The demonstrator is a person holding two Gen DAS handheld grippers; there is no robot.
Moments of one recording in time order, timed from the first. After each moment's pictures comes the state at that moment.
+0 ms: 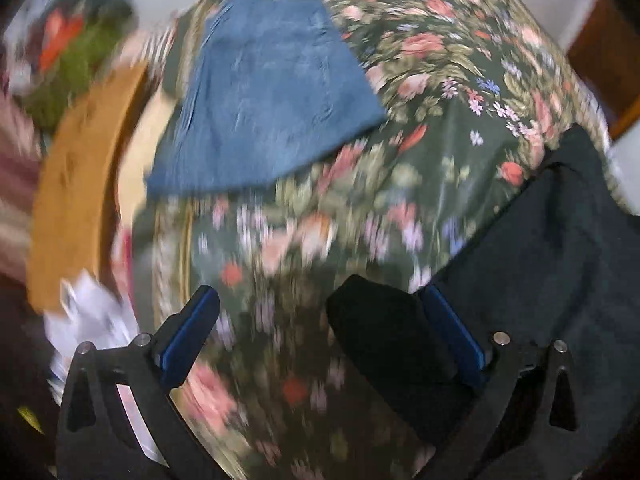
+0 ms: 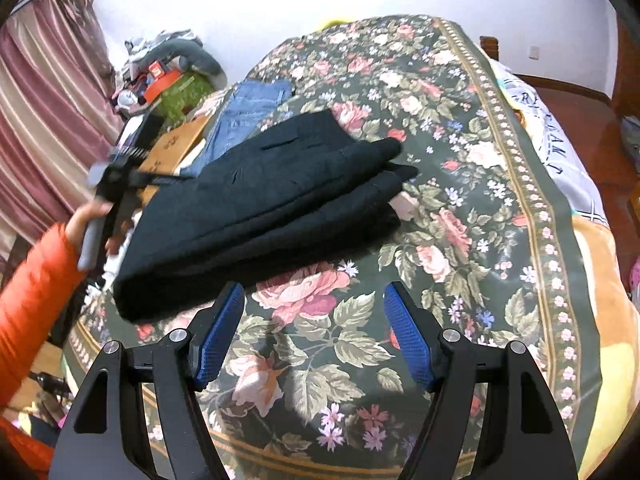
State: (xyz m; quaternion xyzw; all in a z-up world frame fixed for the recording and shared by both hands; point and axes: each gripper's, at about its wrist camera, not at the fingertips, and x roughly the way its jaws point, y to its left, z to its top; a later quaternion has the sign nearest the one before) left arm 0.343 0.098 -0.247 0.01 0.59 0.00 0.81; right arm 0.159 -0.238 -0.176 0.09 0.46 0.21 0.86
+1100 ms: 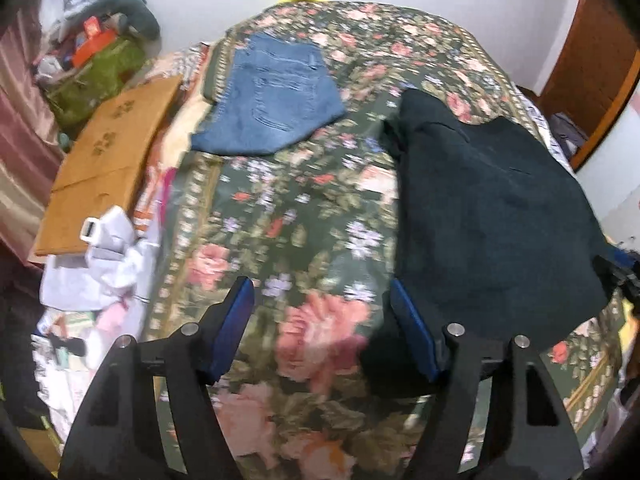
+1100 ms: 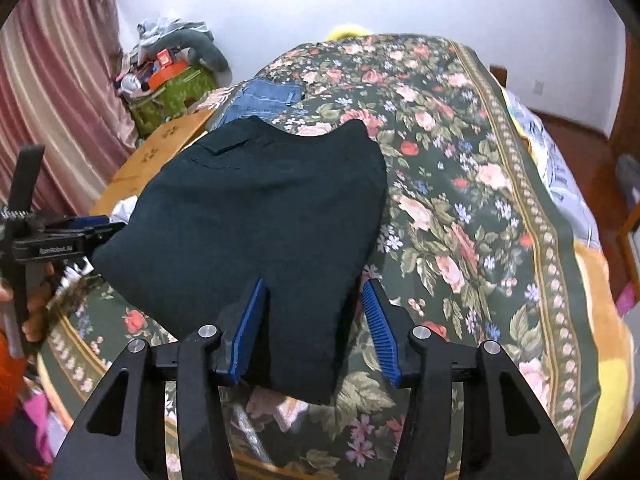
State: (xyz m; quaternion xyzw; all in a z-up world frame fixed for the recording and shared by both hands) left arm 0.195 0.080 -0.200 0.01 0.50 0.01 0.87; right arm 0.152 -0.212 -0.184 0.03 0.44 0.20 0.88
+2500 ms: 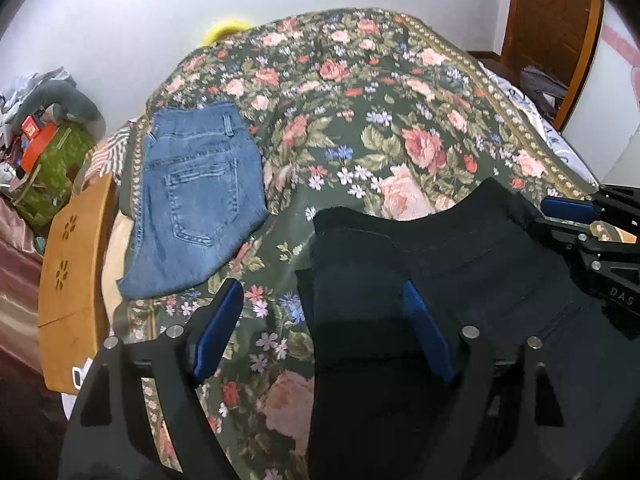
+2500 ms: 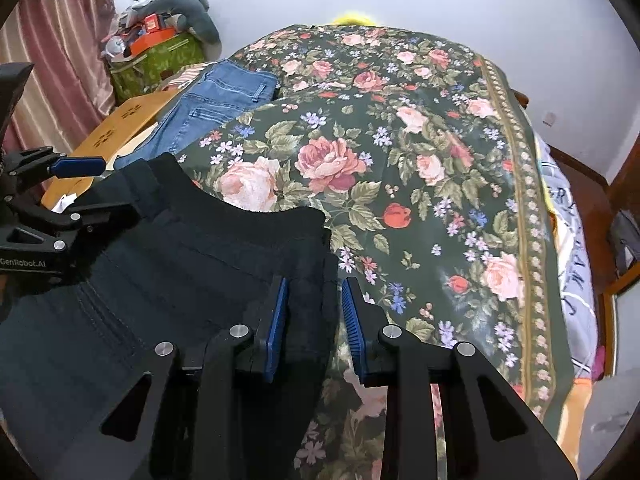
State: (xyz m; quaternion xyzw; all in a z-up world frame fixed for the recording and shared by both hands) left arm 0.335 -0.015 -0.206 0.12 0.47 -0.07 0.87; right arm 0.290 -0.187 -0.204 -0.07 0.45 0.19 0.87
